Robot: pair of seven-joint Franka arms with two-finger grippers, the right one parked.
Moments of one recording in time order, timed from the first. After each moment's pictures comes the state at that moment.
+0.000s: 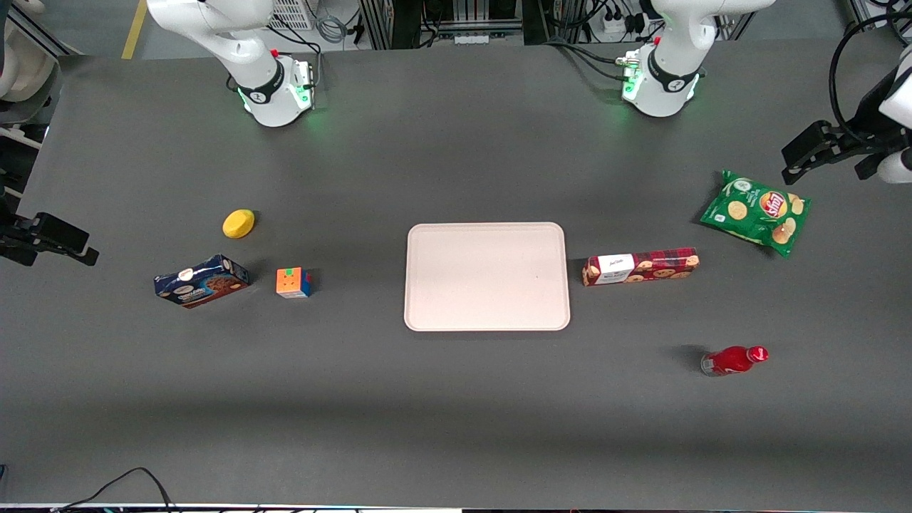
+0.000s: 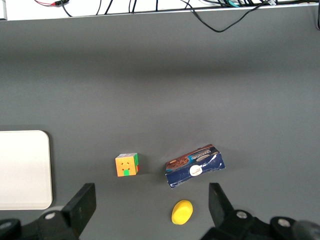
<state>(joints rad) 0.03 -0.06 -0.12 -1.54 0.02 1.52 -0.13</state>
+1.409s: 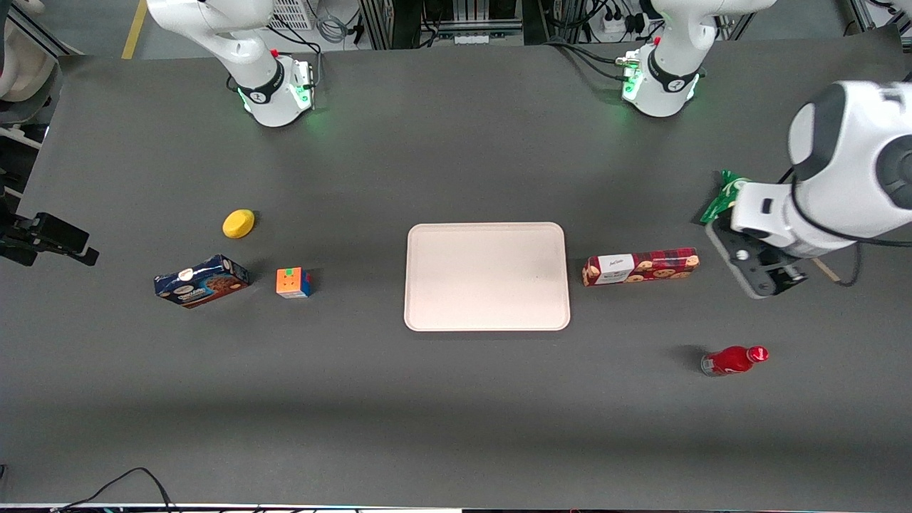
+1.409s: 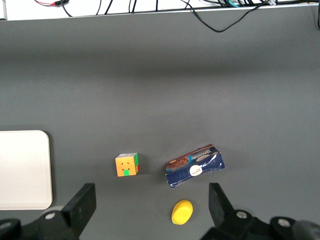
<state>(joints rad) 0.00 0.15 -0.13 -1.79 0.06 1.84 0.99</state>
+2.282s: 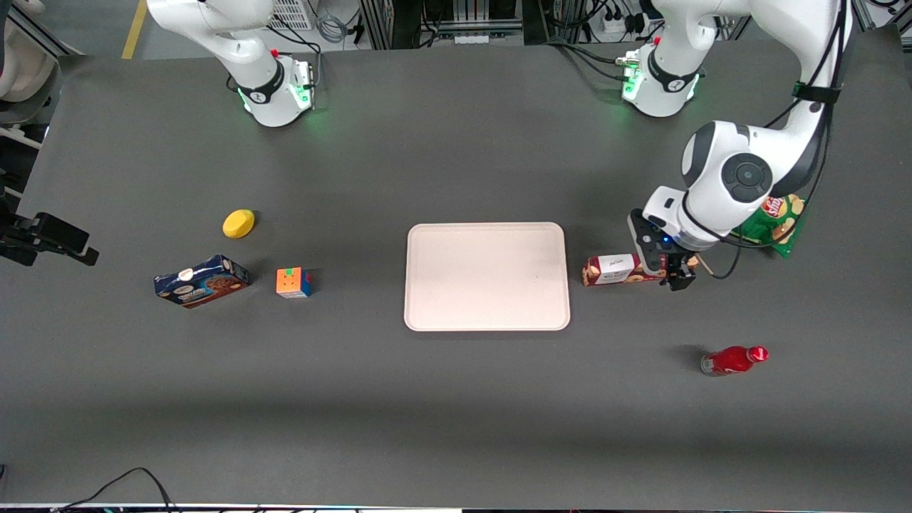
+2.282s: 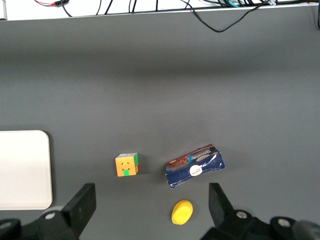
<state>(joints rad) -0.08 0.16 -0.15 -2.30 0.03 2.49 1.14</state>
